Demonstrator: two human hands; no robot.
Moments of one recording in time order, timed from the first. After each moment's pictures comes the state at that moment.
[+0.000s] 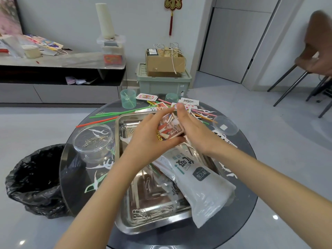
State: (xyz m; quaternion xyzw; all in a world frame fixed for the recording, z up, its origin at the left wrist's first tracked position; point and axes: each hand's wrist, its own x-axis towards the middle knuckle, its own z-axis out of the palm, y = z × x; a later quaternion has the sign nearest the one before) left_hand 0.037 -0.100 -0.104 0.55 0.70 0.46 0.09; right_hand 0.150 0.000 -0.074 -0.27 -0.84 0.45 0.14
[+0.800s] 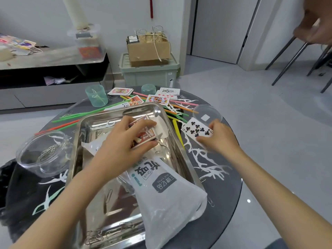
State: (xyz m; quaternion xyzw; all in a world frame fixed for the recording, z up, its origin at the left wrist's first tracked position) left_hand 0.053 -0.059 -0.126 0.59 0.75 0.30 0.08; right_hand 0.236 0.138 -0.171 -0.54 -0.81 0.19 0.14
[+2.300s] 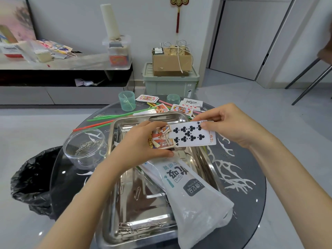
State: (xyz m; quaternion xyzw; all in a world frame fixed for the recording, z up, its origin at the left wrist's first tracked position) left_hand 0.024 -0.077 -0.107 0.57 0.75 0.32 0.09; right_hand 0.196 0.083 -0.057 -0.27 -0.83 0.46 0.16
